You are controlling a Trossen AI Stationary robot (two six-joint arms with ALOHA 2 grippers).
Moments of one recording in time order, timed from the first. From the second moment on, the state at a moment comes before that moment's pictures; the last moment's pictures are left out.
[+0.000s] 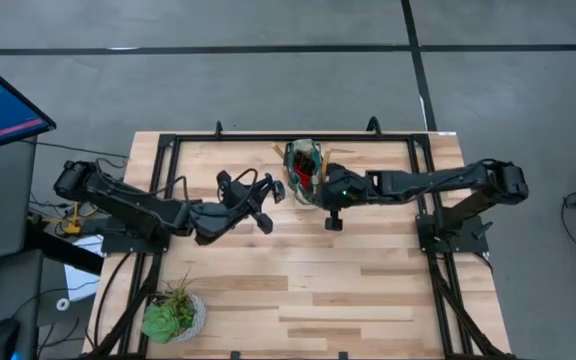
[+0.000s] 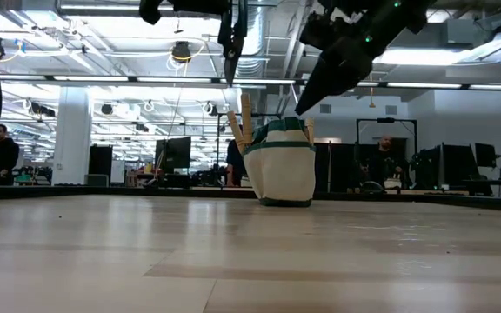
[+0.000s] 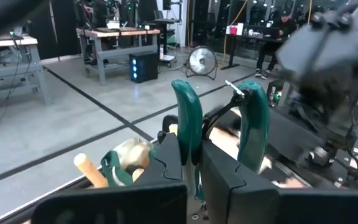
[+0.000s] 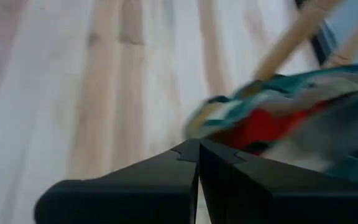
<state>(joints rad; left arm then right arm) -0.29 1.34 0.94 0.25 -1.06 -0.21 -0.07 1.45 0.96 -0.29 0.15 -0.17</state>
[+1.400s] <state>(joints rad) -0.29 1.34 0.93 0.27 -1.06 -0.24 -0.12 1.51 0.96 -0.24 0.10 -0.26</state>
